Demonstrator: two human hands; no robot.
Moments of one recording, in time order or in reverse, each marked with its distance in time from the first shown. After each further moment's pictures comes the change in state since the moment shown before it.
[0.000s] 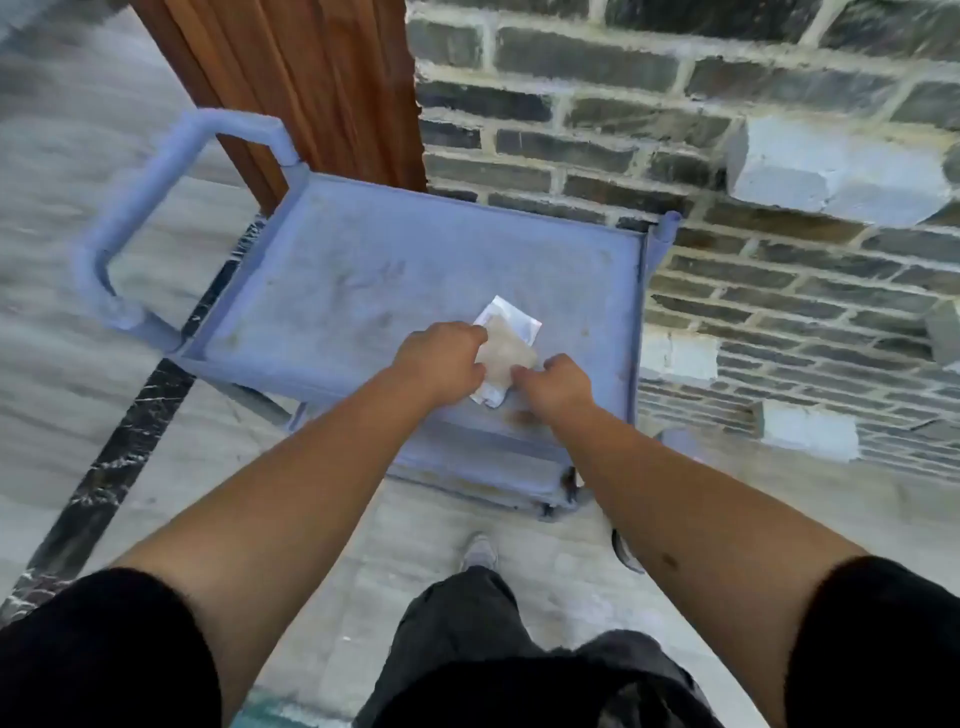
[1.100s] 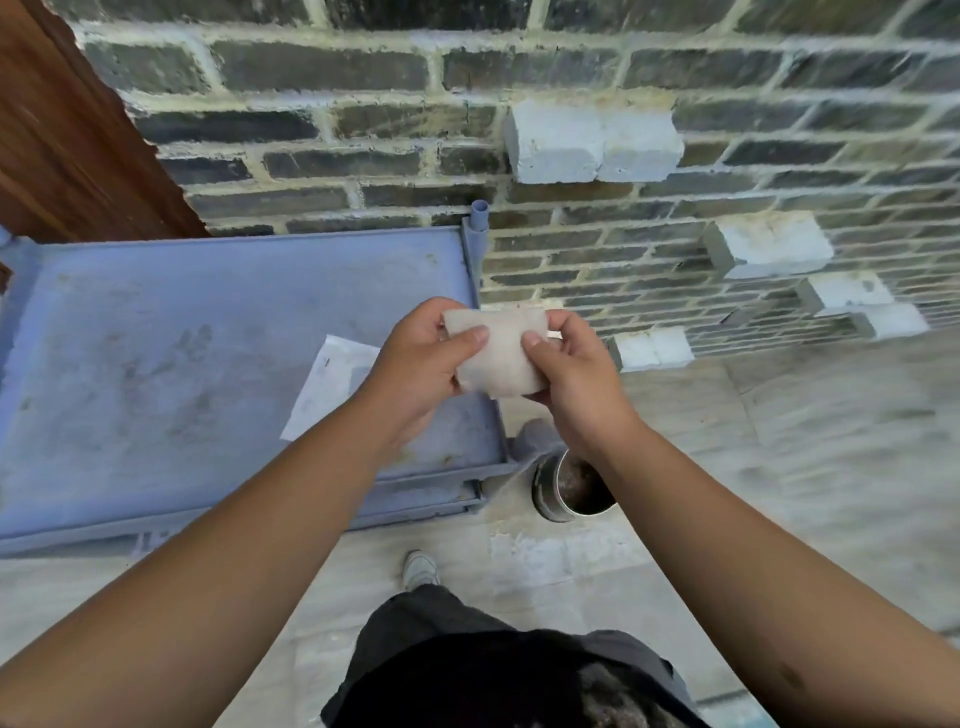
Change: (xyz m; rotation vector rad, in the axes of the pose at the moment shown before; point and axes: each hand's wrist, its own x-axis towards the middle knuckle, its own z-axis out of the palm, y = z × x) left_hand 0.013 0.144 -0.038 -1.569 -0.218 0.110; right_hand -0.081 0.036 -0.156 0.922 0.175 -0.250
